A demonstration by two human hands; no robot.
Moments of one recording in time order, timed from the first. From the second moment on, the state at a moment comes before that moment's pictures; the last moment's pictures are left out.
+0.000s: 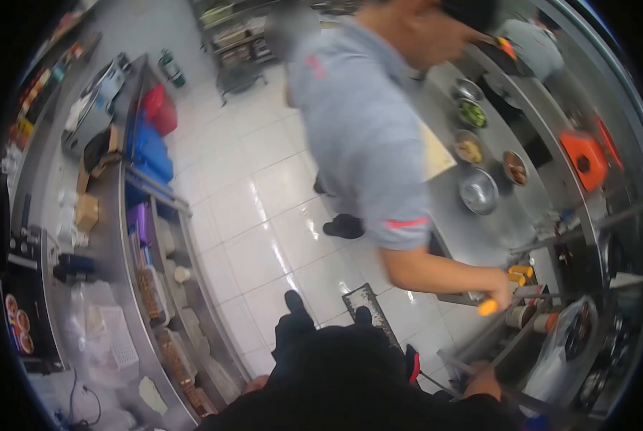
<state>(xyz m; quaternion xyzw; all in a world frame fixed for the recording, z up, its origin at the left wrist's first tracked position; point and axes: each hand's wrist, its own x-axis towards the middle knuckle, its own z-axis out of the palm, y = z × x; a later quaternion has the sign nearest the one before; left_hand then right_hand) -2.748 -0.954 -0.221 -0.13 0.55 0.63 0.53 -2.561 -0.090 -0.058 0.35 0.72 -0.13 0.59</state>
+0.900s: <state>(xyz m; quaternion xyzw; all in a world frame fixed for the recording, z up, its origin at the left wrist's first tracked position) -3.694 -1.102 0.008 0.04 0.95 0.32 -0.05 -3.433 -0.632 0.070 -0.03 0.89 -0.40 0.21</state>
